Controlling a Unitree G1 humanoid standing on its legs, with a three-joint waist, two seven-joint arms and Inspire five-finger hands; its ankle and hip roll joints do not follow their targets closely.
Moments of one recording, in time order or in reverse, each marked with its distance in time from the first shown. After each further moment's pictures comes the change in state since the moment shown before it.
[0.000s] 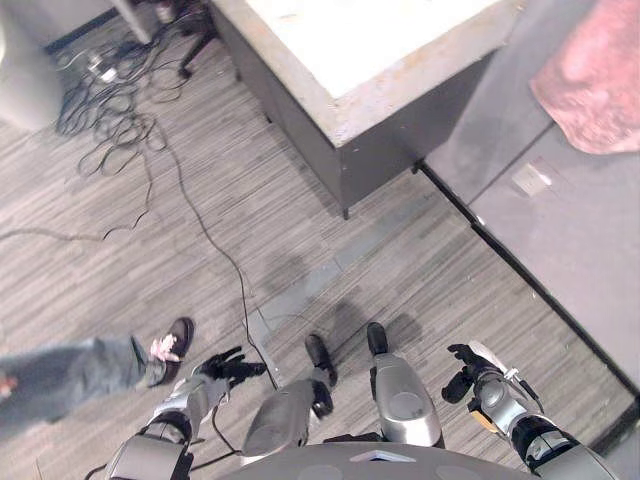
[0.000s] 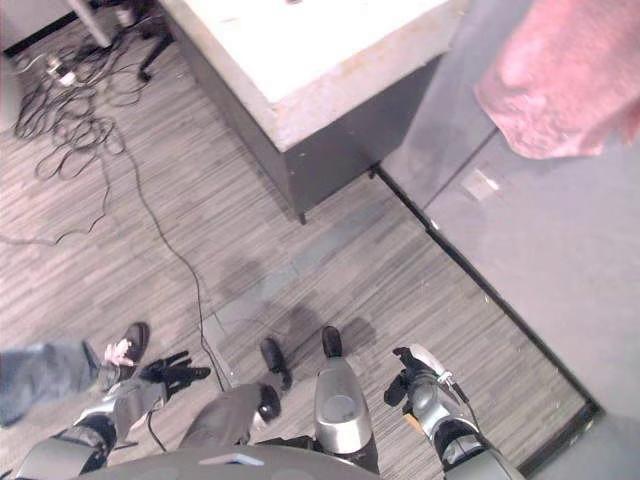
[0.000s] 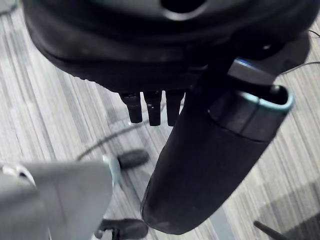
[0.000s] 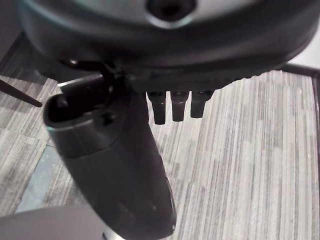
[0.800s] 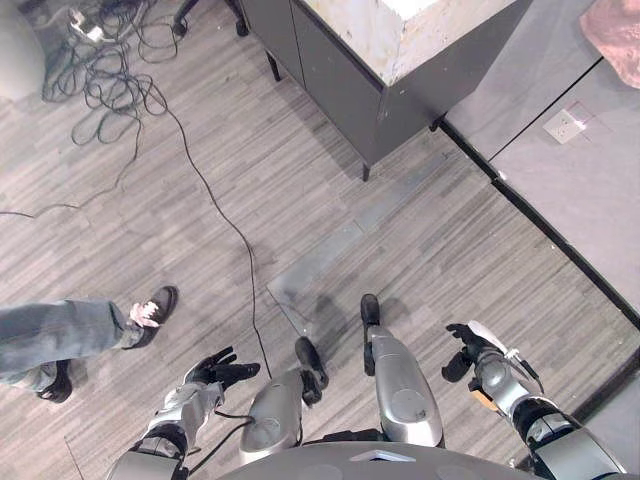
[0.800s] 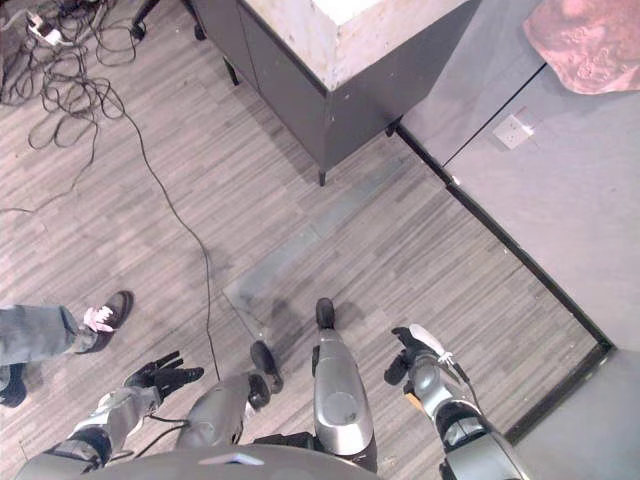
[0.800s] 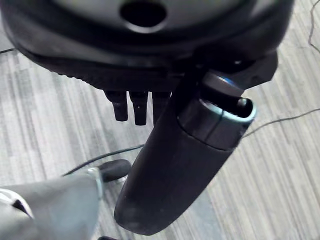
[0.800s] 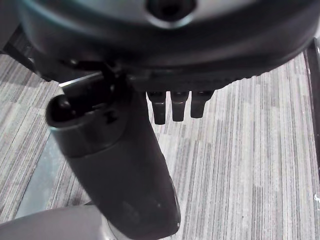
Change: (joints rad) left arm 0.097 0.013 0.042 -0.076 -0.010 -0.034 0.043; right arm -0.057 -0.020 -0.020 -0.017 -0.011 -0.040 0.028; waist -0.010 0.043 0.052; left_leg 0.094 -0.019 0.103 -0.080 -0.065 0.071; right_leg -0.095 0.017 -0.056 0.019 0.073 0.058
